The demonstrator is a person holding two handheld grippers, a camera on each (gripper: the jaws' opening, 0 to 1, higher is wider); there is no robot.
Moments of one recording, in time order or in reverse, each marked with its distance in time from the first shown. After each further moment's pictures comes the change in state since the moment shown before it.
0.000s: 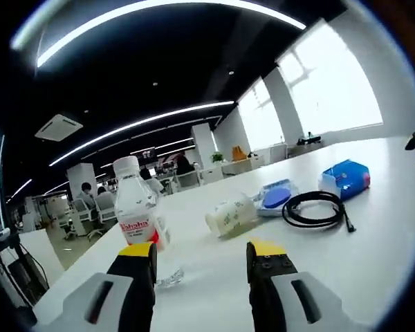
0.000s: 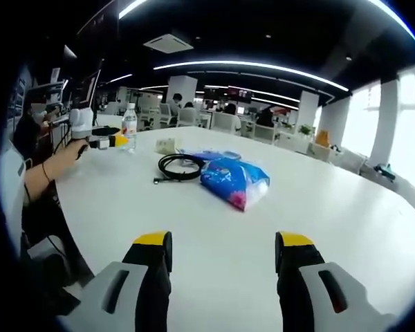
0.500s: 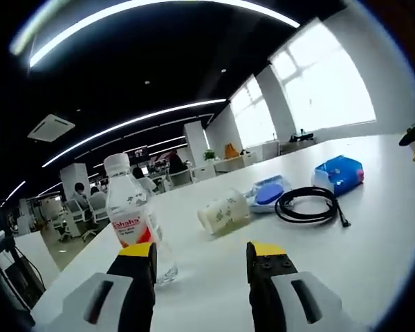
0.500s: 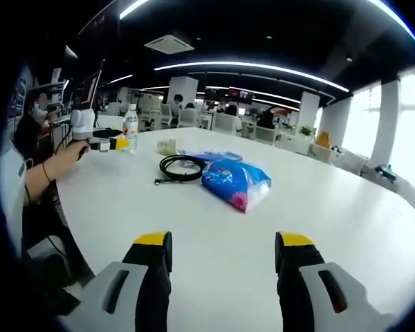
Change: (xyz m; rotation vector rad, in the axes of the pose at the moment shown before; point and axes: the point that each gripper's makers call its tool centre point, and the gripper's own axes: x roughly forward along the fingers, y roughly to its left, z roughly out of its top) left arm 0.000 -0.007 -0.004 0.020 0.018 -0.048; right arm 0.000 0.002 0.002 -0.002 -0.006 0.005
